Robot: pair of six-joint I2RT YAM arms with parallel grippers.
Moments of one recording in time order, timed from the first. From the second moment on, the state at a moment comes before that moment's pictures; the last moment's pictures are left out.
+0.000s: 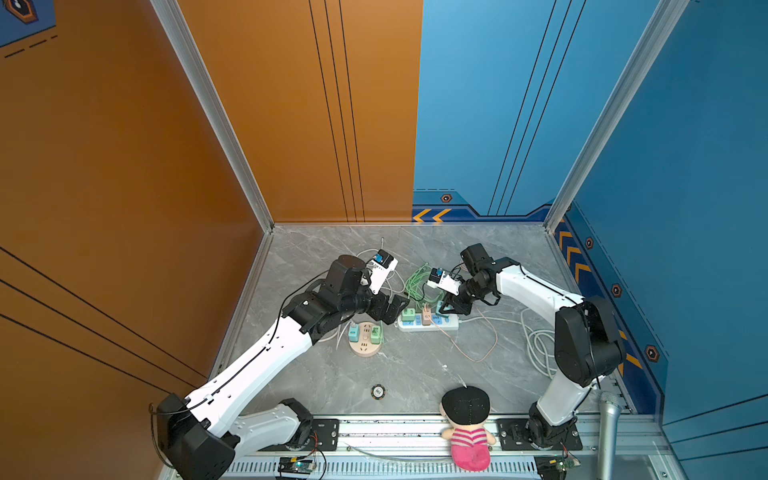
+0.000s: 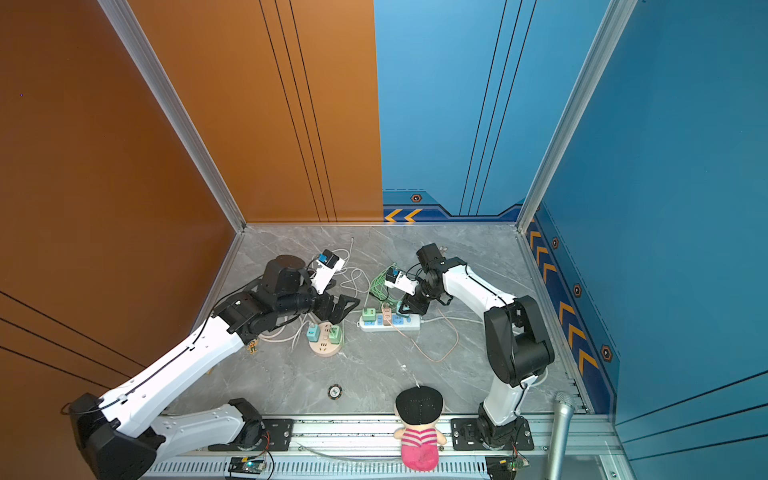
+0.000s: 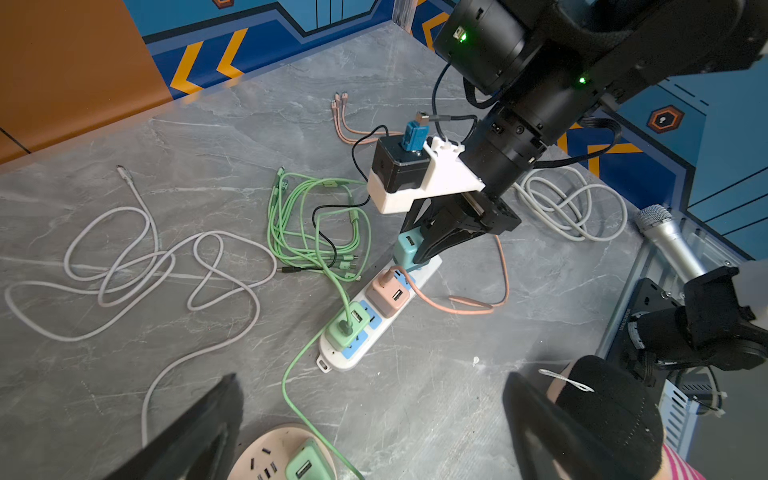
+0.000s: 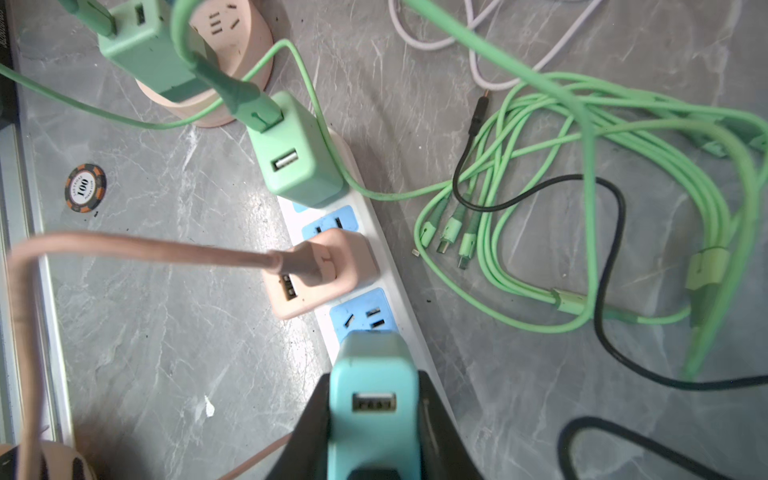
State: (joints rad) left arm -0.61 1.15 1.09 -0.54 0.22 -0.06; right arm 0.37 1.76 1.26 -0.77 -0.52 -0.72
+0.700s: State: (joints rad) left arm -0.55 1.24 1.13 -0.56 0.26 -0.06; right arm 0.38 1.78 1.23 -0.68 -0.54 -0.84
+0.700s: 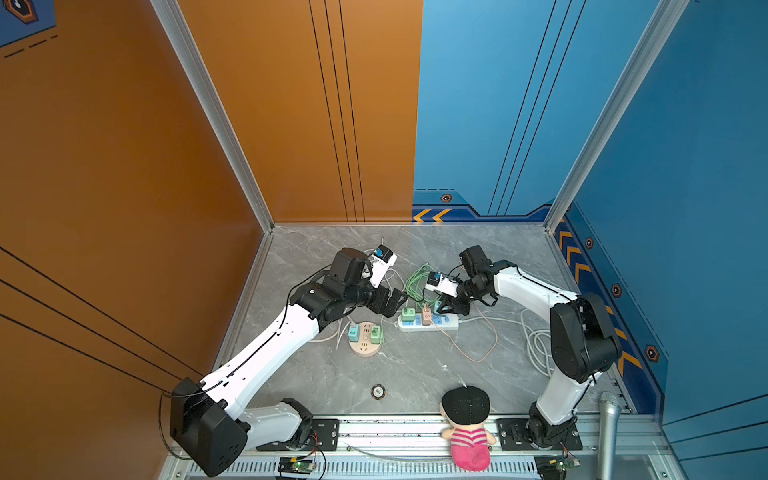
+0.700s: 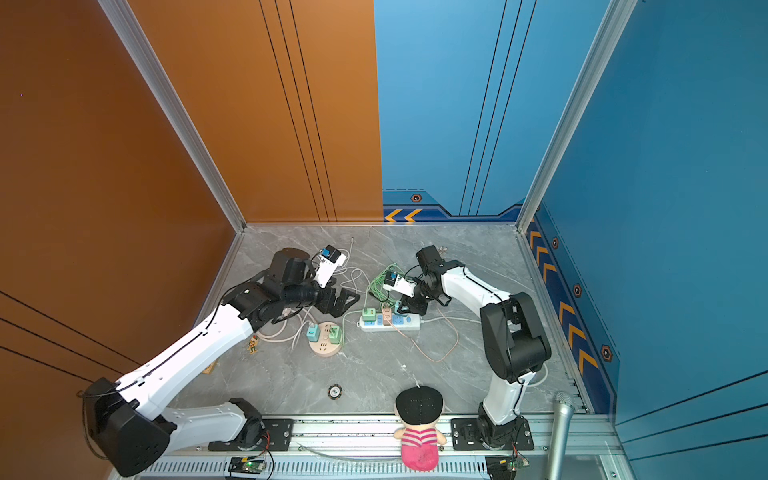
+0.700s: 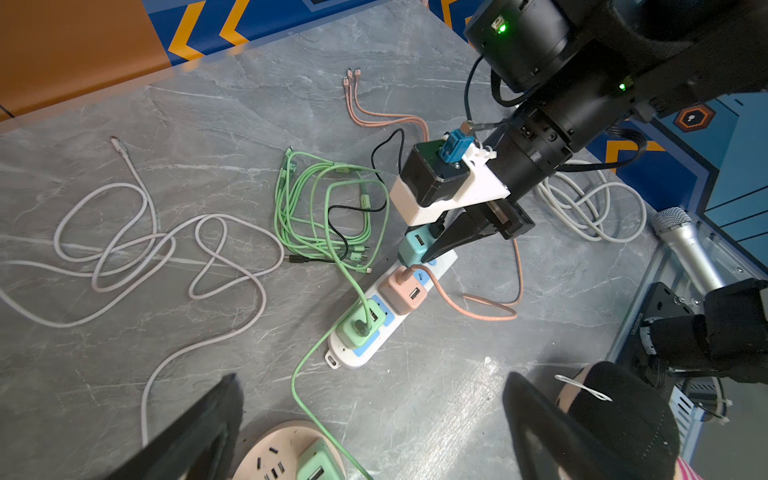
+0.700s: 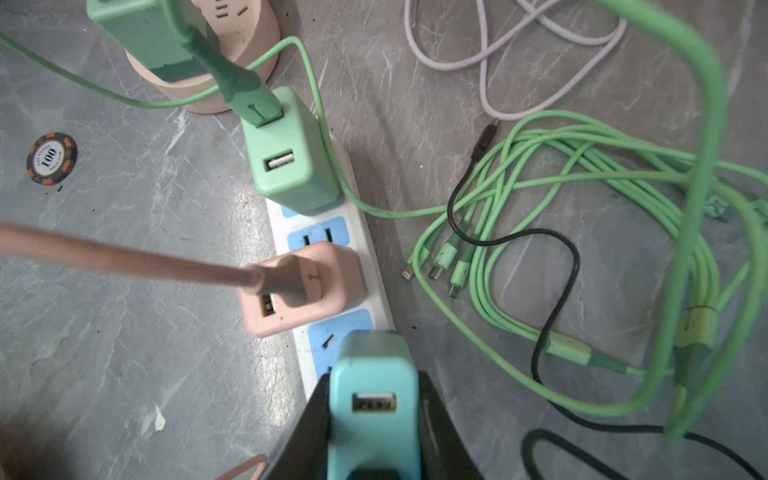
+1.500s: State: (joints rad) left arm -0.53 1.24 1.13 -0.56 0.28 -0.06; right arm 0.42 1.78 1.22 -0.67 -0.53 -0.89
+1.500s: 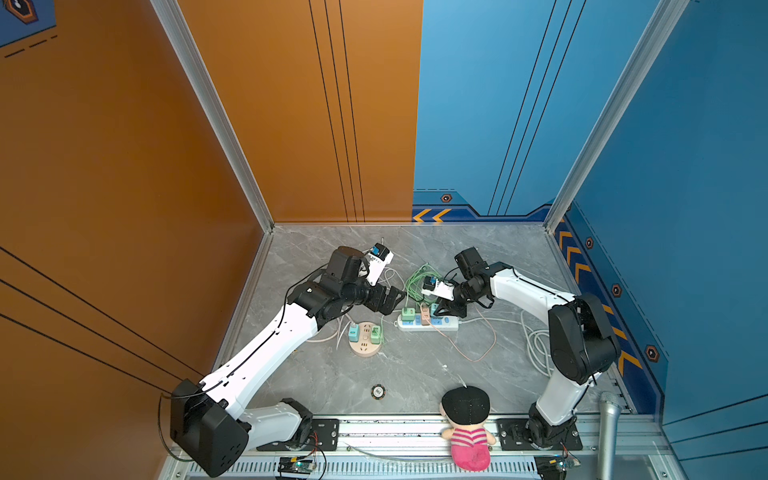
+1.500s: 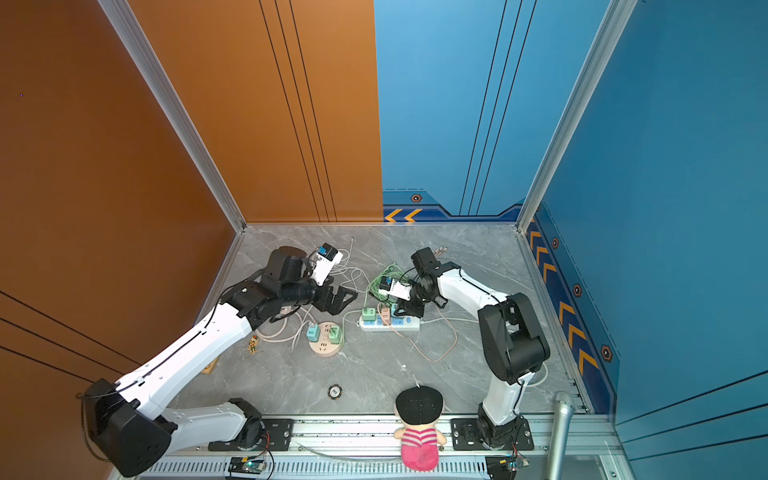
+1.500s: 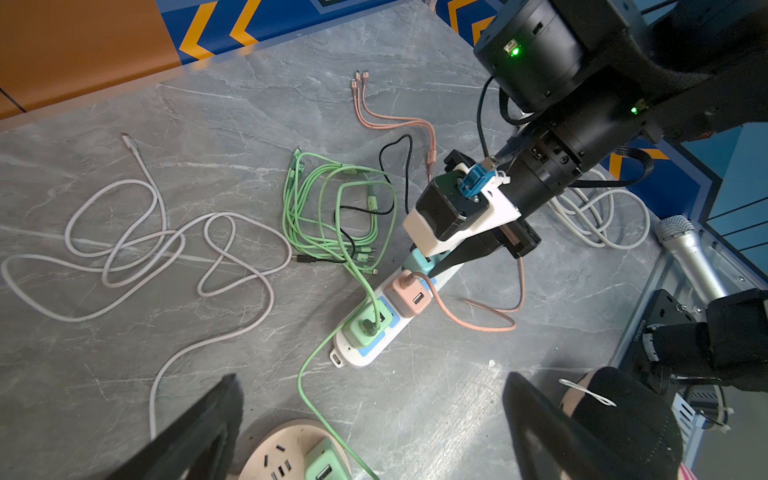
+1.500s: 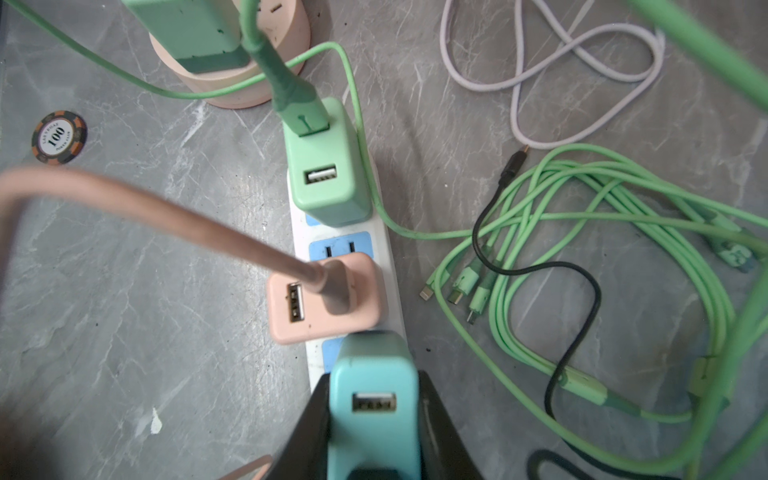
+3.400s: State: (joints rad) left arm -0.61 1.20 1.13 -0.56 0.29 -0.08; right arm 0.46 1.65 1.11 -0.69 -0.36 -0.92
